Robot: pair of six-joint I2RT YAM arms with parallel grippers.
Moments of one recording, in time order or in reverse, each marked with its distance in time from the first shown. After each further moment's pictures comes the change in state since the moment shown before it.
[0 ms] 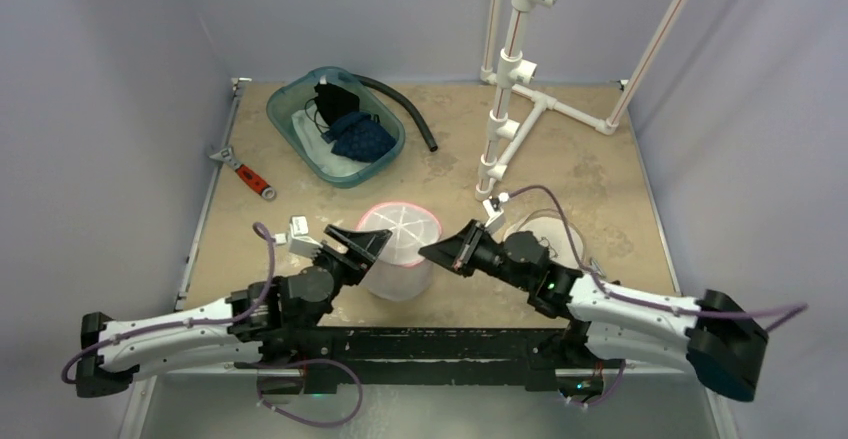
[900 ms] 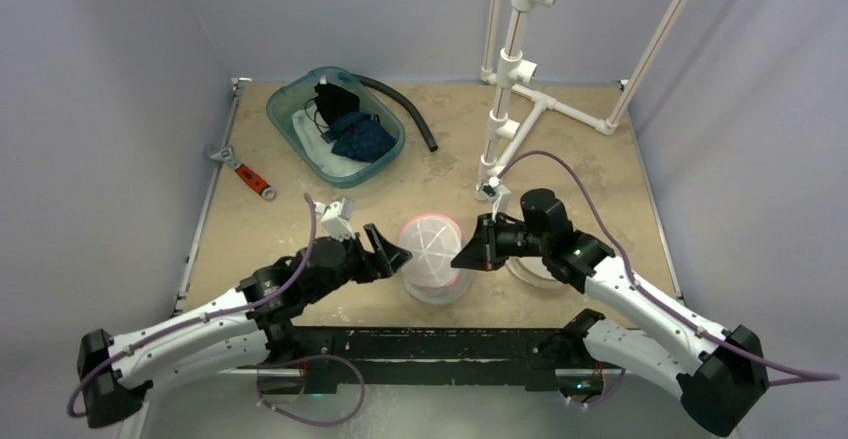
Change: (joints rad) left arm 0.157 0.128 0.127 -0.209 0.505 0.432; right arm -0.339 -0.117 0.282 -0.787 -0.571 -0.795
